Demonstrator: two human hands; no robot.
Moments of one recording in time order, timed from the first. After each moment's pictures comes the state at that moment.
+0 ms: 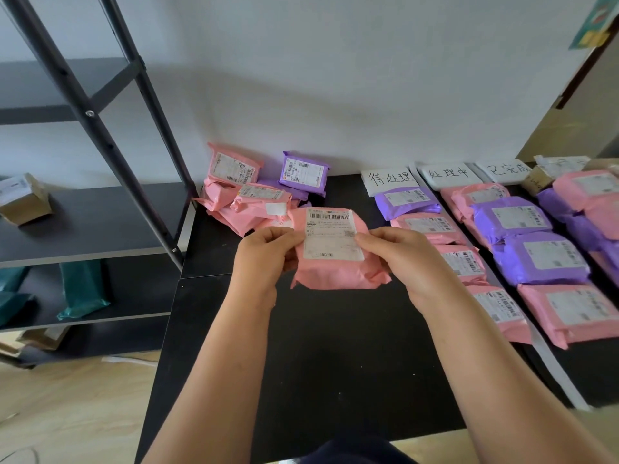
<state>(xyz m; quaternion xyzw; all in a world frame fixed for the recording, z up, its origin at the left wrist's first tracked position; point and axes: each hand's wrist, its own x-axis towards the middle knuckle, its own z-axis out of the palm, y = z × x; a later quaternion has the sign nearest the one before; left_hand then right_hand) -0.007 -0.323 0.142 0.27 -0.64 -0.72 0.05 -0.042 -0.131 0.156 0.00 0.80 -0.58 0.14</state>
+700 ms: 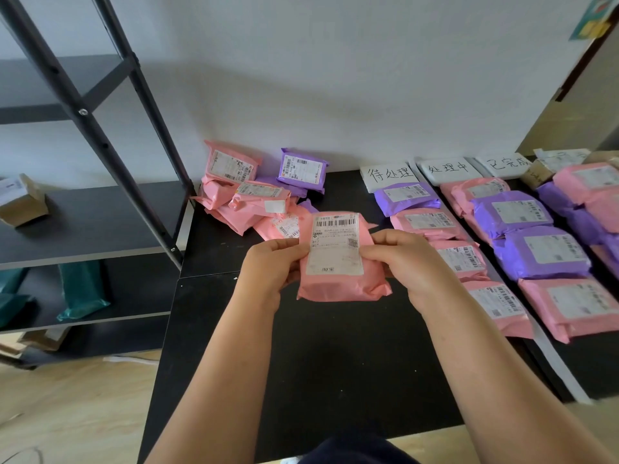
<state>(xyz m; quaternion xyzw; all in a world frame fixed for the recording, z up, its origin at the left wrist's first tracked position) -0.010 -0.321 0.129 0.30 -0.64 -0.71 -0.03 -0.048 -0.128 0.142 0.04 0.80 -0.57 0.16</state>
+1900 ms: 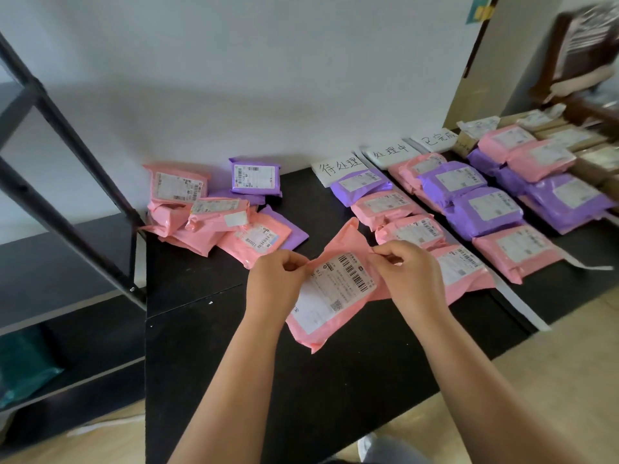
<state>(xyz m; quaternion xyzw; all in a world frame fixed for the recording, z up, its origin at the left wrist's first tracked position) -0.015 -0.314 0.108 0.10 -0.89 -0.45 -0.04 -0.003 -0.121 0.097 0.07 0.91 -0.39 -0.10</state>
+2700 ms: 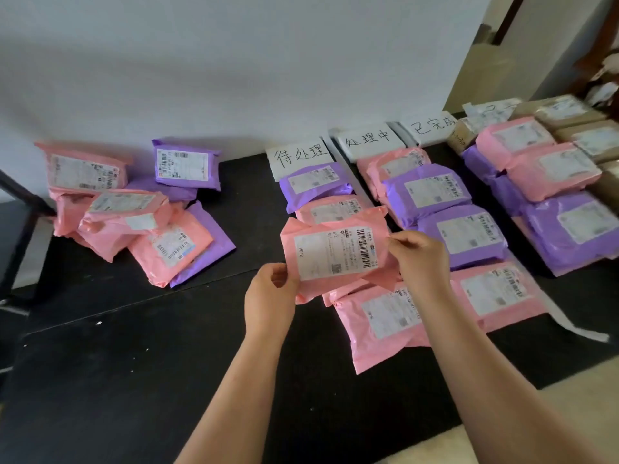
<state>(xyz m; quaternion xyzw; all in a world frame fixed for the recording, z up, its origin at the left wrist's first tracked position) -0.138 -0.104 0.027 0.29 -0.83 -0.48 -0.04 -0.190 0.104 0.031 0.19 0.83 -0.52 -0.04</state>
